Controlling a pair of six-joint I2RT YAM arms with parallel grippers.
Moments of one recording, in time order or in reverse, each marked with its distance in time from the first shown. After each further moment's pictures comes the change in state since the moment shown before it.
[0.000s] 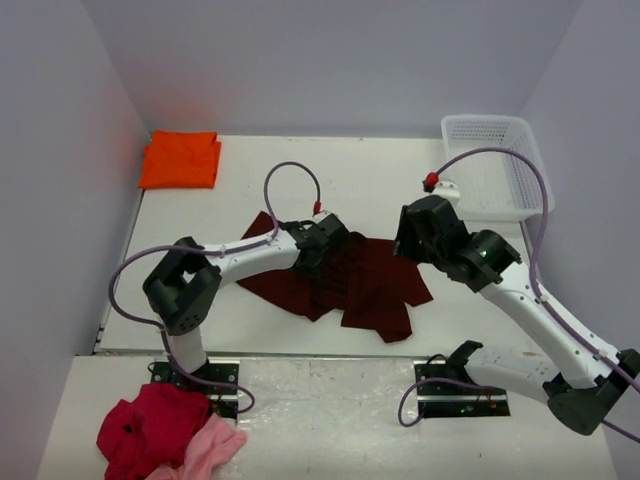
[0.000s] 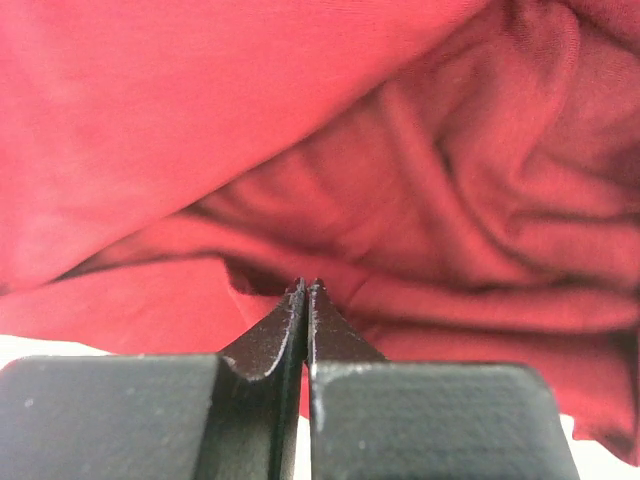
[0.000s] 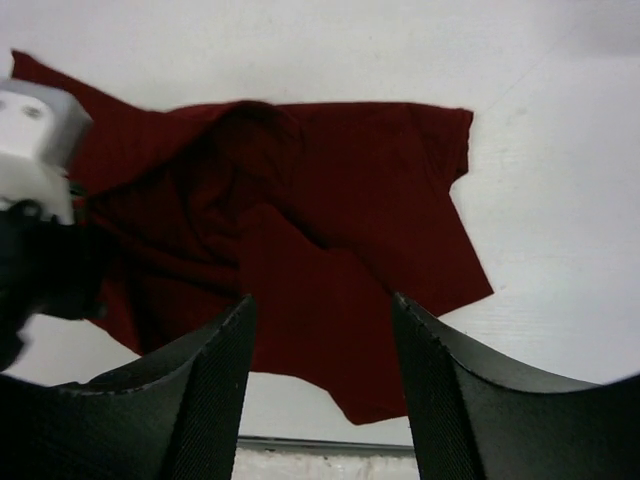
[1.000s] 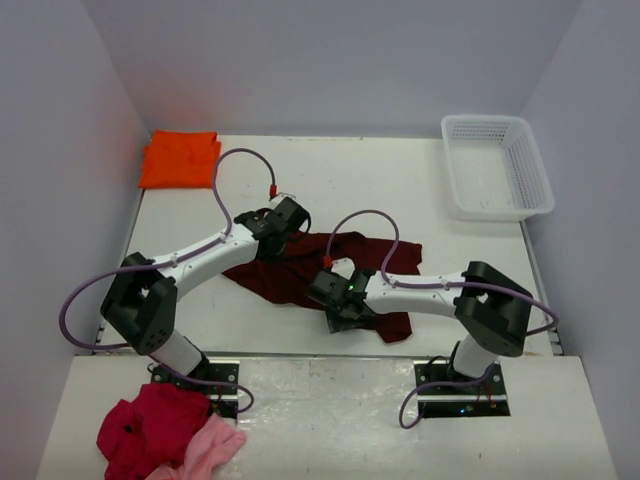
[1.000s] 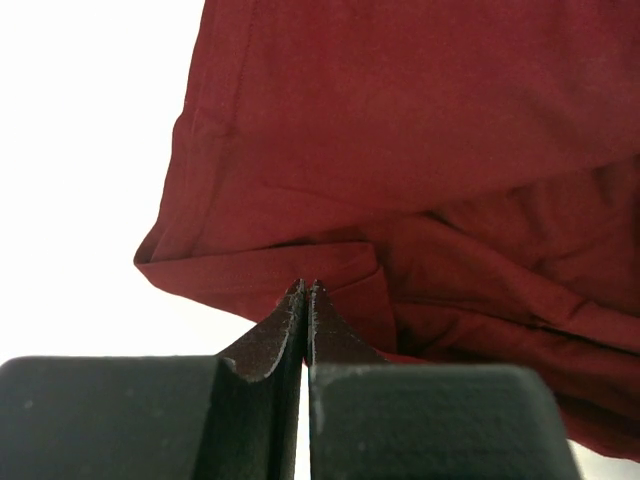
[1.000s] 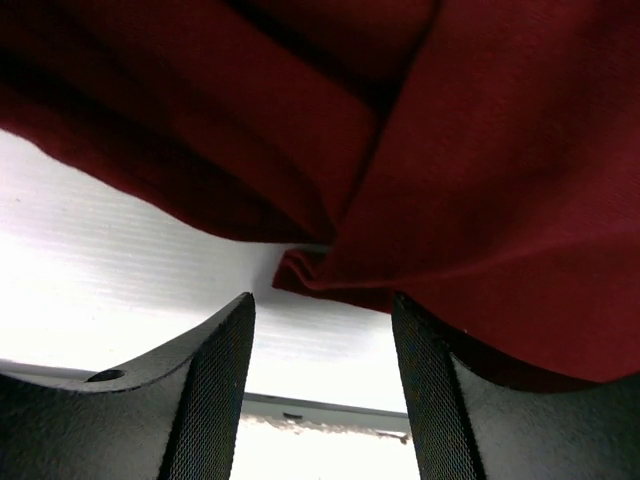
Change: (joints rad) left arm 0.190 -0.247 -0.130 -0.047 -0.112 0.066; right arm 0.452 0.586 -0.250 0.245 -0.165 0.209
